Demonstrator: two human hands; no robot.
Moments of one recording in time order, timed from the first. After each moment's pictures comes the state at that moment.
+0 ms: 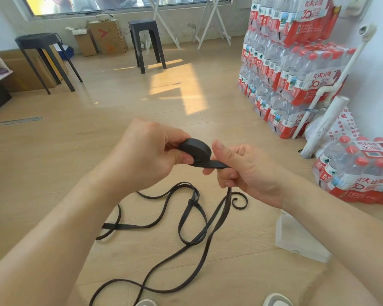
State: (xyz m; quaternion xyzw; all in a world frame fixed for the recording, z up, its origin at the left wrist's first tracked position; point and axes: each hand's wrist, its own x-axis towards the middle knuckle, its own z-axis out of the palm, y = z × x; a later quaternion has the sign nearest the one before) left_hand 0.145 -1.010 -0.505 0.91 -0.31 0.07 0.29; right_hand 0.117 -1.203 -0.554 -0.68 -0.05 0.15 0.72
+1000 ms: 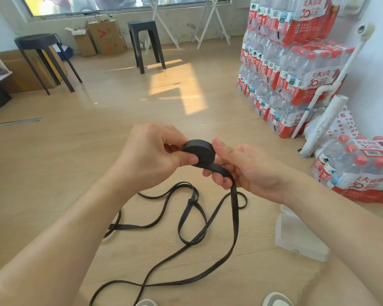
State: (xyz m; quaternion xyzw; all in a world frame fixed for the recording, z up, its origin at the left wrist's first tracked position) left_hand 0.153 -1.016 -0.521 0.88 -0.29 0.07 0.38; right_hand 0.119 -1.212 -0.551 -0.70 -0.04 0.20 0.69
